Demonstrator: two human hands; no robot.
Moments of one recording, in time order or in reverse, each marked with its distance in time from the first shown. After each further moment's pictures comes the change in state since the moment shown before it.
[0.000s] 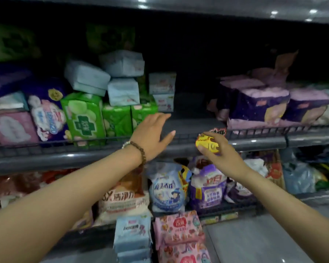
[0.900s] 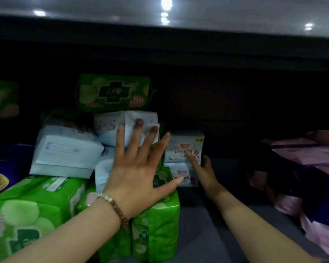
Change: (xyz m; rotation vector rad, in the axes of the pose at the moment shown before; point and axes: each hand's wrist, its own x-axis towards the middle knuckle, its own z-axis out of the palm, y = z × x) left_hand 0.131 -0.117 0.000 0.662 0.350 0.013; right_hand 0.327 0.026 0.104 0.765 0.093 0.114
